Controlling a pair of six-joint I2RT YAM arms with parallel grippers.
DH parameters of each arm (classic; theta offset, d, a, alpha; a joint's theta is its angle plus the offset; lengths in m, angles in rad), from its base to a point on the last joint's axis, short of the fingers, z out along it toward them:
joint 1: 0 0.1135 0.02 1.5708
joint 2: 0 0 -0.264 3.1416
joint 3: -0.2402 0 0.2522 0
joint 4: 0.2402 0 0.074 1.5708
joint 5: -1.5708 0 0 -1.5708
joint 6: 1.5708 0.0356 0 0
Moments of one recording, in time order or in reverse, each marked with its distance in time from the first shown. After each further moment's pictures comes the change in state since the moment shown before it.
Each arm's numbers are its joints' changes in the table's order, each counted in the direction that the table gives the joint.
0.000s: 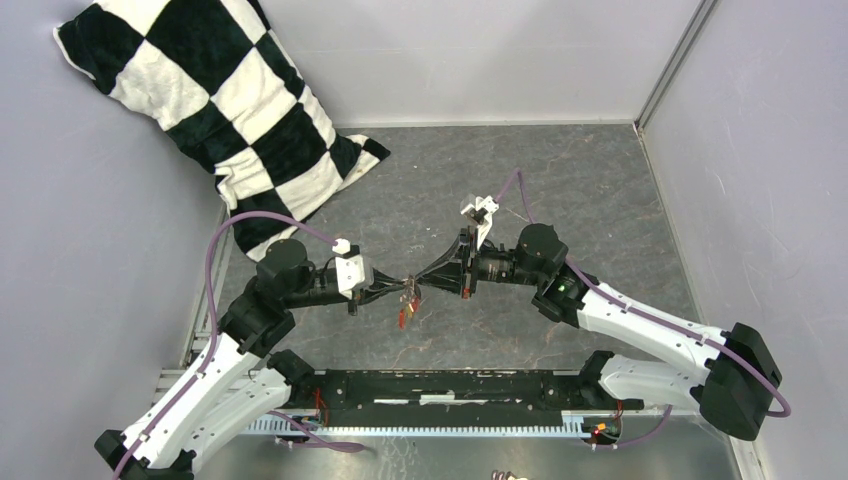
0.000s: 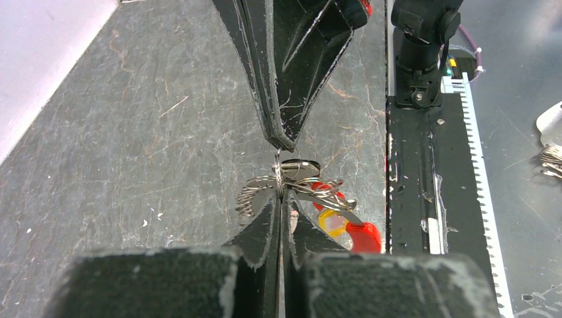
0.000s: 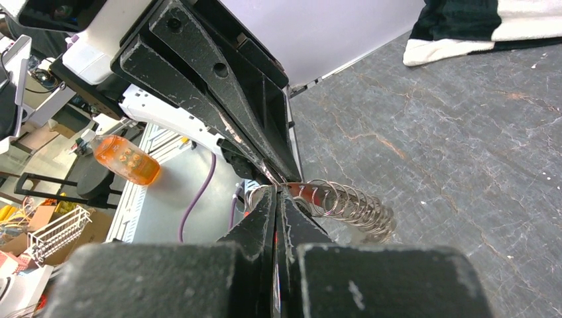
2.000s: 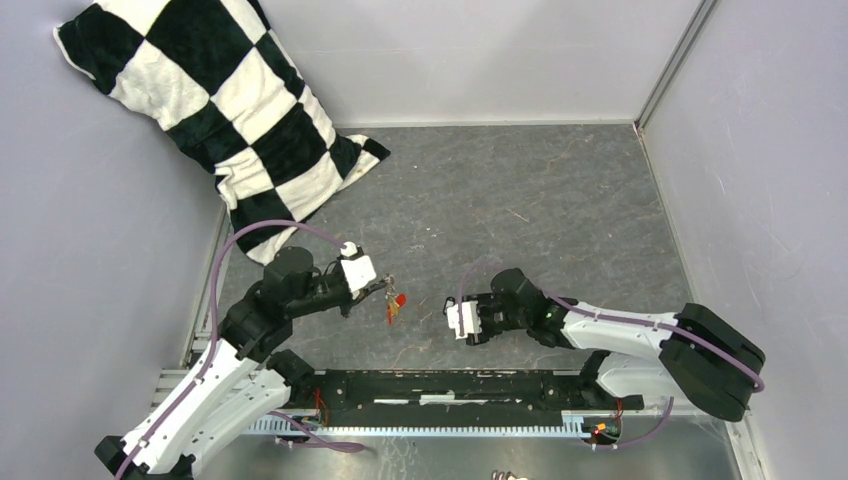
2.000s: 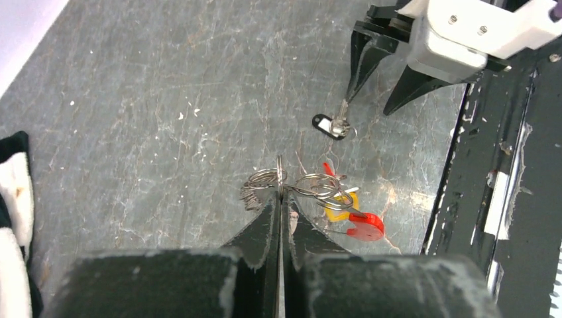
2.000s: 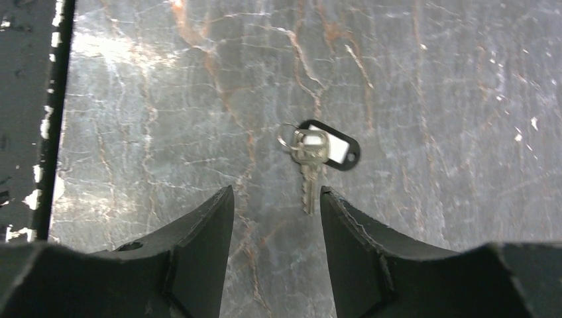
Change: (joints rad) left arm 0.003 0.039 0.029 0.195 0.292 0.079; right arm 0.036 -0.100 0.336 0.302 -0.208 -1.314
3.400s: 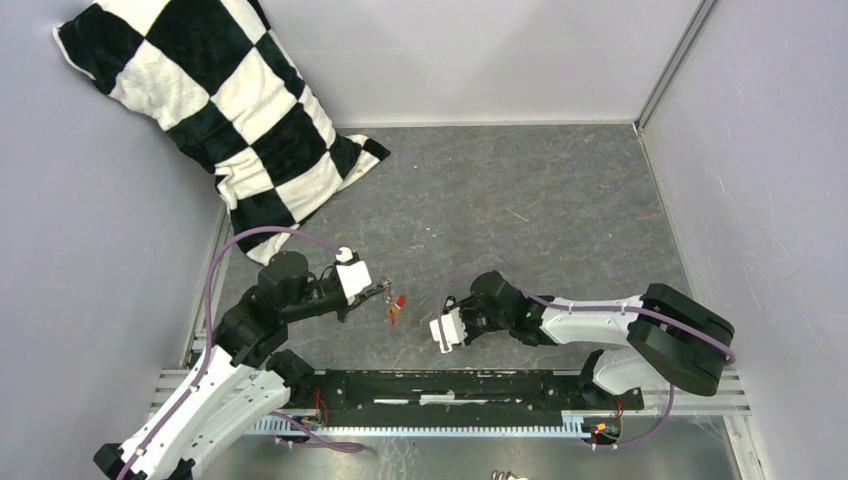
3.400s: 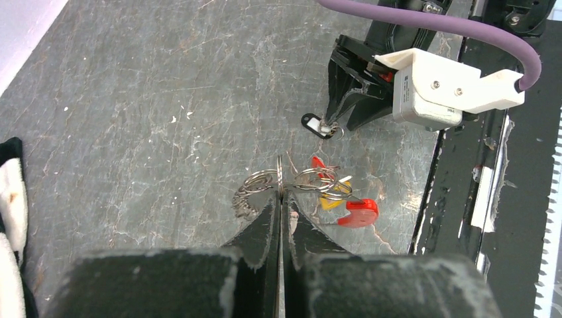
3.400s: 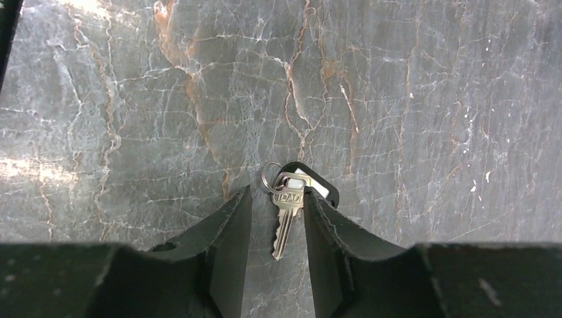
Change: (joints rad) left arm 0.004 0.043 0.005 0.044 -0.021 0.003; right arm 0.094 -0.191 -0.068 -0.100 -0.098 -0.170
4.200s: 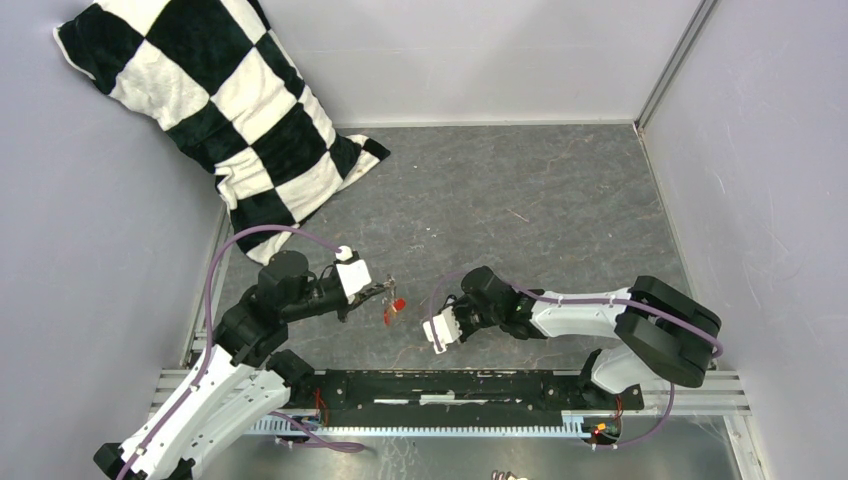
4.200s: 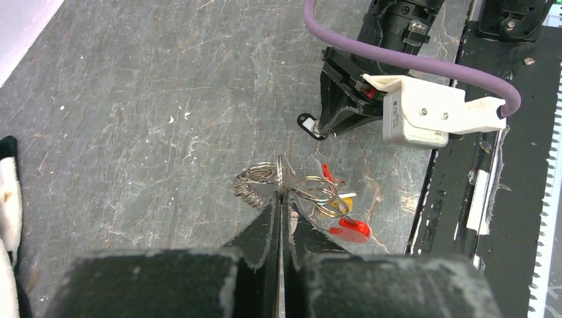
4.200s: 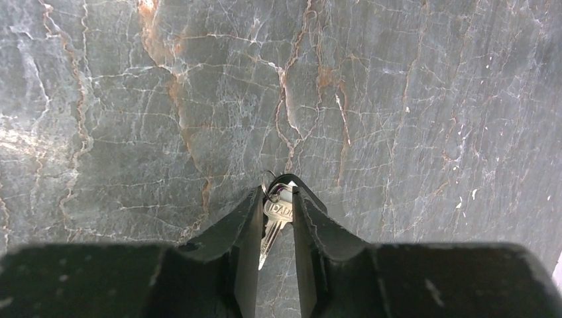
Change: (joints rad) left arm 0.000 -0.005 -0.002 -0.003 -0.005 -0.018; right arm -0.001 -0.063 -0.083 0.087 -0.011 -0.104
